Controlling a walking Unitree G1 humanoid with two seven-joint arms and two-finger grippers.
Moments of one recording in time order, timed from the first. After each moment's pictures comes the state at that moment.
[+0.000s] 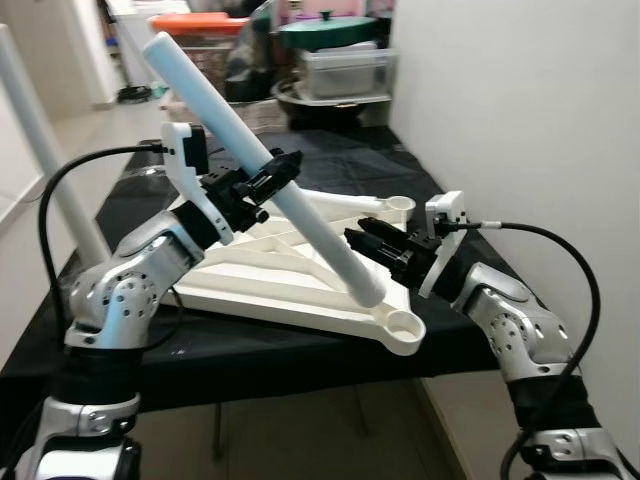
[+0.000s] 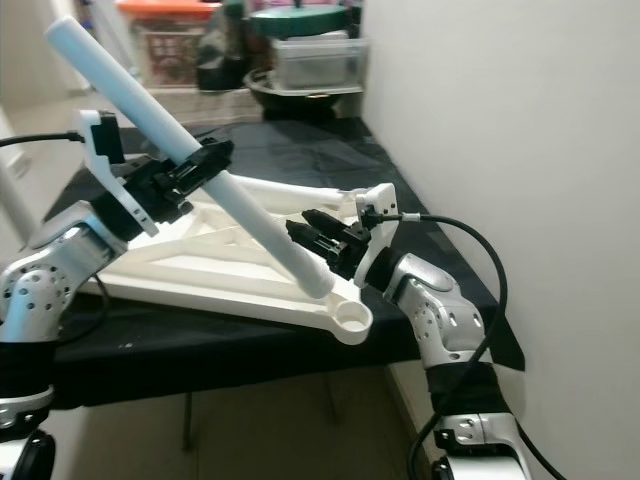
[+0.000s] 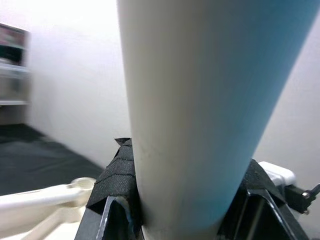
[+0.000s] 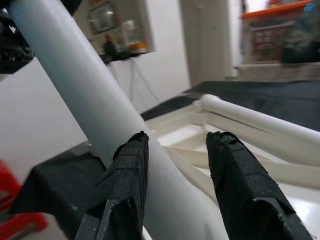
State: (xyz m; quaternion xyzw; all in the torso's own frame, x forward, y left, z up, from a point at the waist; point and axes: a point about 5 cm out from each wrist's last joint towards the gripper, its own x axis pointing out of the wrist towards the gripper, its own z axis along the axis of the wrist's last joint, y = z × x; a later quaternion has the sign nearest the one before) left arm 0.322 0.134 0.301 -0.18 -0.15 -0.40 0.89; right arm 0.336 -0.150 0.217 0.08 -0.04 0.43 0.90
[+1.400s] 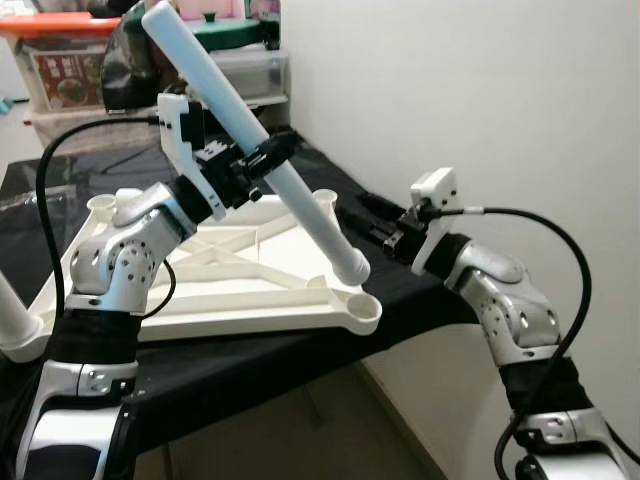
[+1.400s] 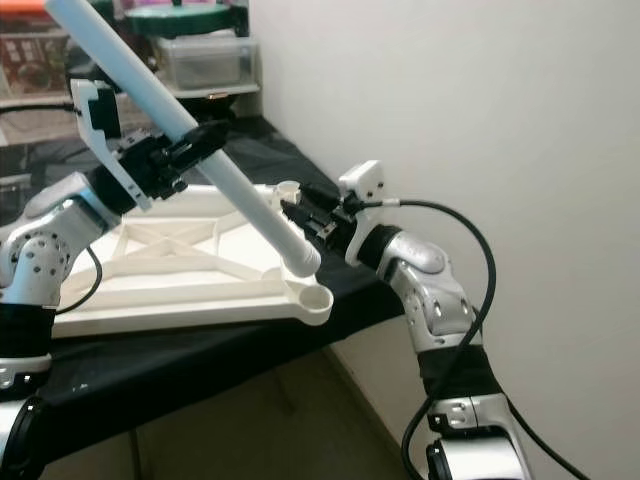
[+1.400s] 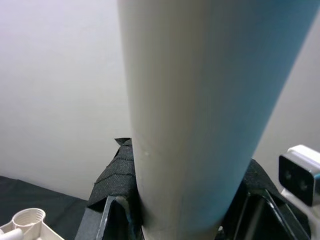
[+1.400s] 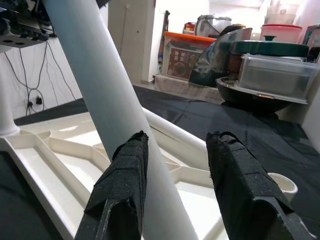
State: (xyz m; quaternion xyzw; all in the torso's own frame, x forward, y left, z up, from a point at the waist) left arm 0.343 0.146 0.311 -0.14 -0.17 -0.41 0.89; right arm 0.344 -0.144 0.248 -0.05 -0.10 0.40 0.91
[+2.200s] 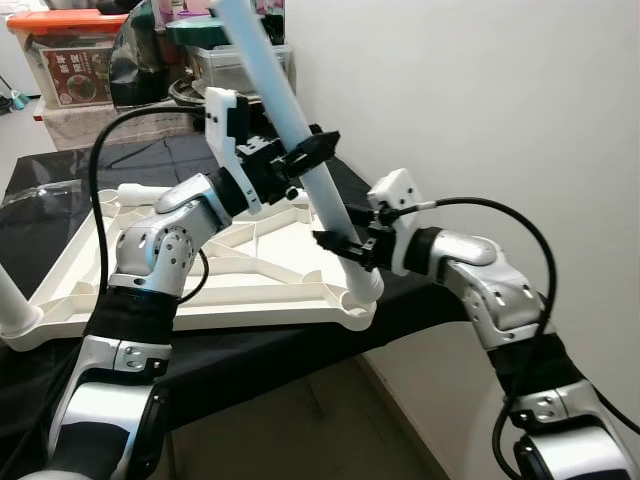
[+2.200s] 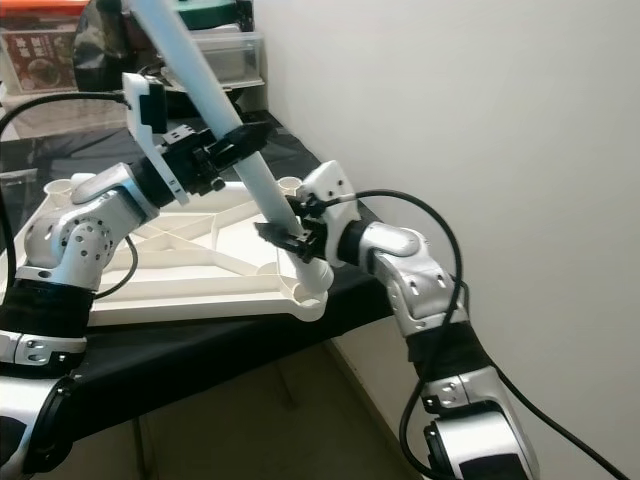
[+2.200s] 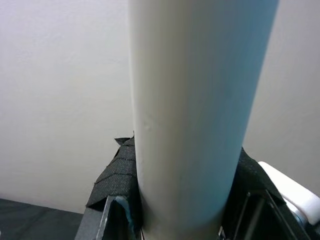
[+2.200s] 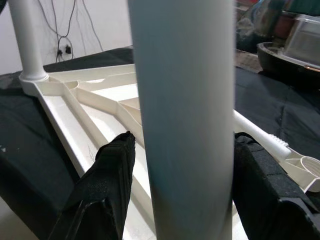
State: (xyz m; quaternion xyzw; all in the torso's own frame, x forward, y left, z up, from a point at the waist) left arm 0.354 0.107 0.316 -0.12 -0.16 -0.46 0.86; right arm 0.350 -0.110 0.246 -0.13 -0.01 0.46 0.88
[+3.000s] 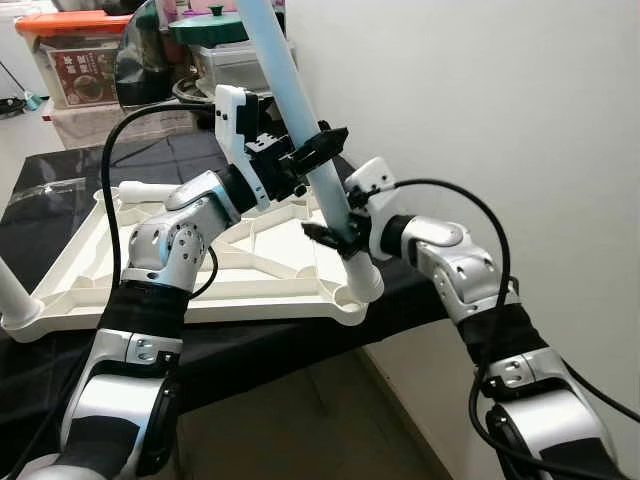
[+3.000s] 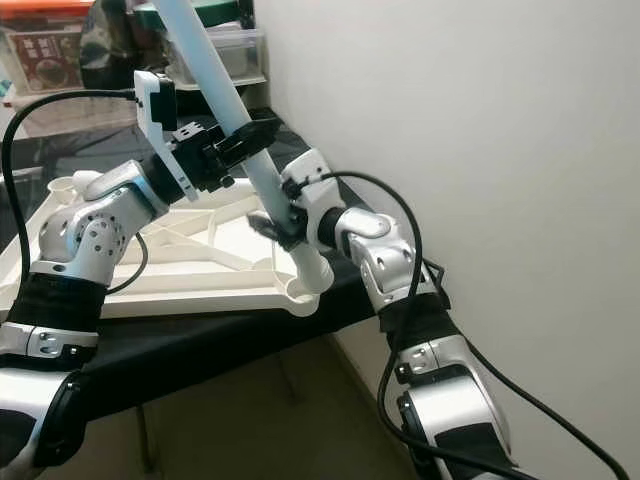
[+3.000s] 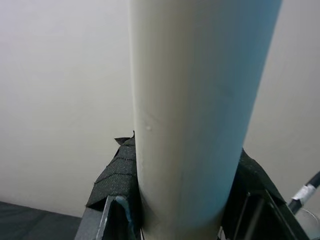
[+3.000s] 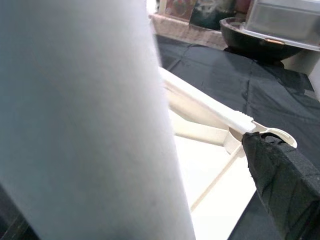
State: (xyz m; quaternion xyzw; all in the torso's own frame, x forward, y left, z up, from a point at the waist) left arm 0.358 0.106 0.319 -0.12 -0.18 -0.46 0.86; right arm 0.380 -0.099 0.250 -0.11 0.02 0.36 0.93
